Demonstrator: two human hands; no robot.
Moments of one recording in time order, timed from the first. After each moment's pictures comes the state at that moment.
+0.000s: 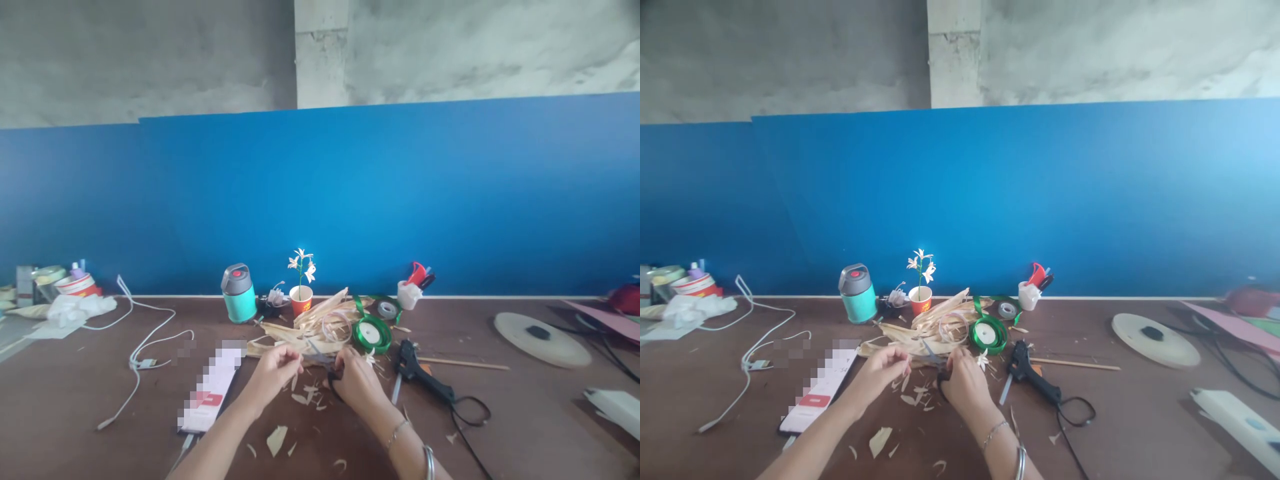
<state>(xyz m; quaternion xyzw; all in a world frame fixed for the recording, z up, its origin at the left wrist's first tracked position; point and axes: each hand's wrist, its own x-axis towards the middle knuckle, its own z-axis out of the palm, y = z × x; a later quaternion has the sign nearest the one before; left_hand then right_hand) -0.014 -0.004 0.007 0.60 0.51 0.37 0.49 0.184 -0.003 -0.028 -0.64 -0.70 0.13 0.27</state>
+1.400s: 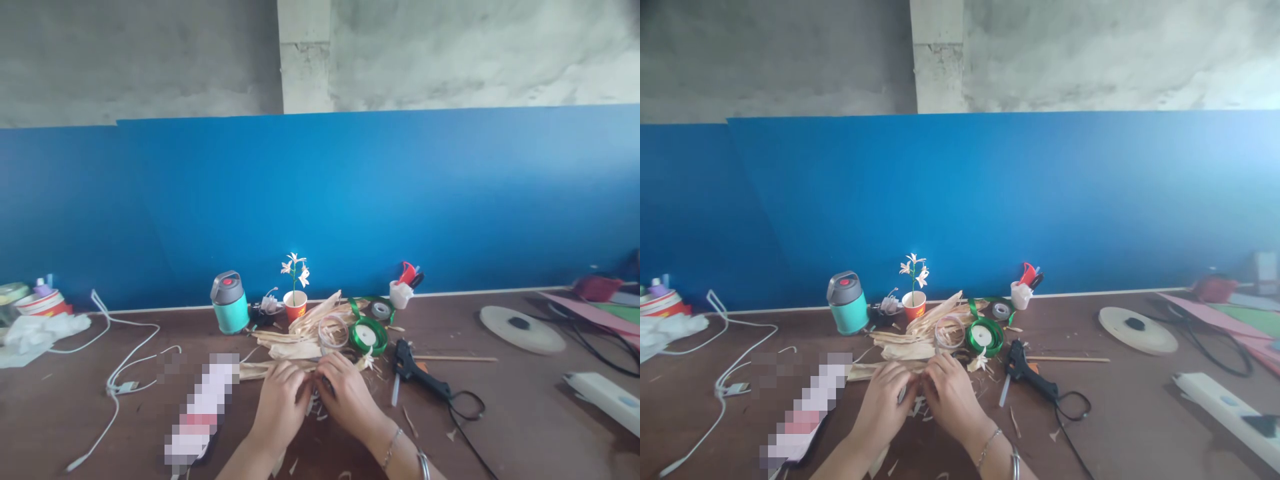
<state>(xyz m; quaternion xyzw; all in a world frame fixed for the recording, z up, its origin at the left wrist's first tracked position) 0.006 -0.015 -0.019 0.83 0.44 0.34 0.04 0.167 -0.014 -0.022 -0.42 -0.82 0.04 0.38</state>
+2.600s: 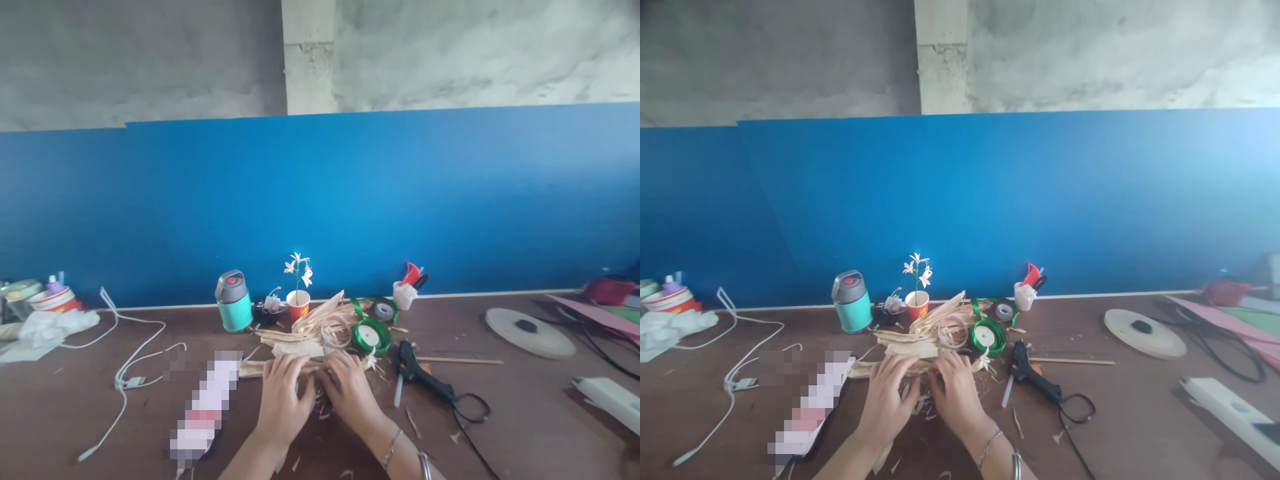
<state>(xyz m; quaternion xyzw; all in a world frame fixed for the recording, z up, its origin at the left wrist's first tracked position) 0.005 -0.016 -0.018 0.79 0.47 0.40 -0.01 0.167 -0.011 -0.026 -0.48 -0.78 0.04 0.40</state>
